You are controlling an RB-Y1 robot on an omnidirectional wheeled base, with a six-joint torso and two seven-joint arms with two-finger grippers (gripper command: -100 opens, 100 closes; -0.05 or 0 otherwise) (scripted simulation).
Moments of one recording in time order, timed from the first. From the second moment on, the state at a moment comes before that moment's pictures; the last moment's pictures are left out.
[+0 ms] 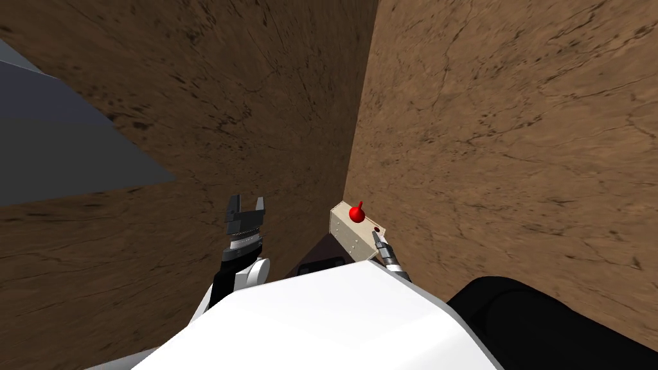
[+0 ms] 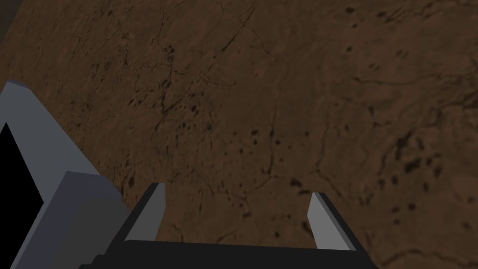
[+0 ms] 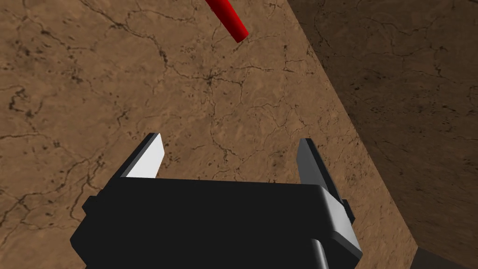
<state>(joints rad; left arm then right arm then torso) 0.49 0.01 -0.04 -2.21 0.00 -0.58 0.11 0.72 -0.20 -0.12 -1.51 -0.02 -0.78 0.62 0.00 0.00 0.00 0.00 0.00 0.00</state>
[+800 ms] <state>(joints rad) 0.49 0.01 -0.04 -2.21 0.00 -0.58 0.11 0.72 -0.22 -0.14 -1.26 0.00 -0.82 0.79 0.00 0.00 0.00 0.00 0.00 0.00</state>
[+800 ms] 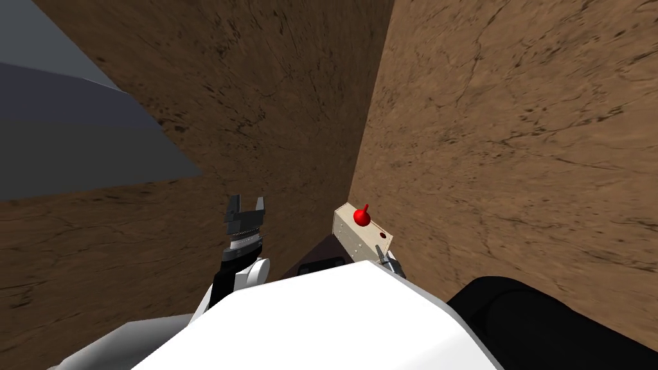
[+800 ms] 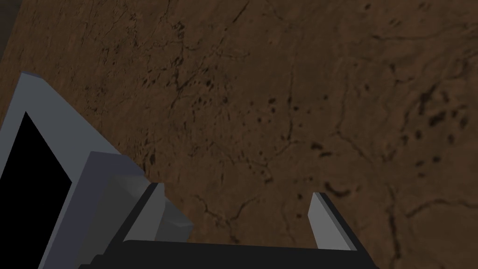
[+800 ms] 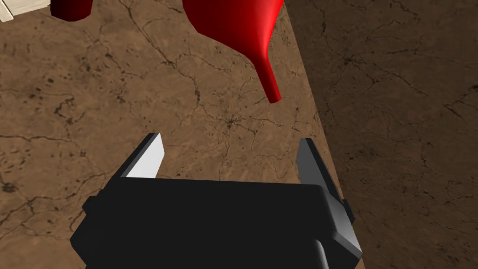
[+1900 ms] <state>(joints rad) 0.49 0.01 -0.04 -2.21 0.00 -0.58 0.11 0.69 -0.27 -0.18 -0.94 0.00 -0.83 1.06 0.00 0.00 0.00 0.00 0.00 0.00</state>
